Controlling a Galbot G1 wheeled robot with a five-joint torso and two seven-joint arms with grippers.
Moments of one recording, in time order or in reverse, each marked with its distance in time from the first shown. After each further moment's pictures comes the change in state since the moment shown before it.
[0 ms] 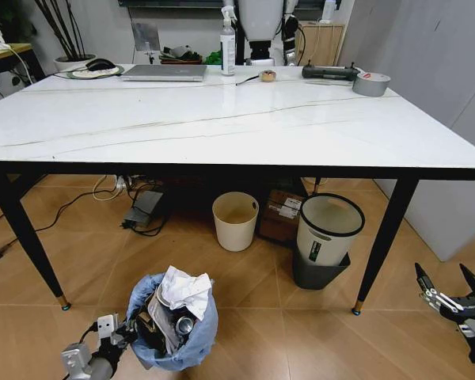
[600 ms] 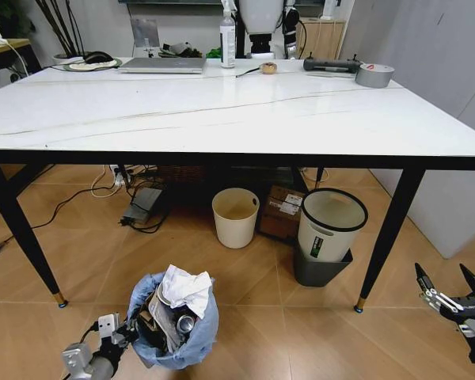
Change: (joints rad) left arm -0.007 -0.004 0.001 0.004 0.000 -0.002 -0.001; right arm 0.000 0.000 0.000 0.000 0.000 0.000 0.000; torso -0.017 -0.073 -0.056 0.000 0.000
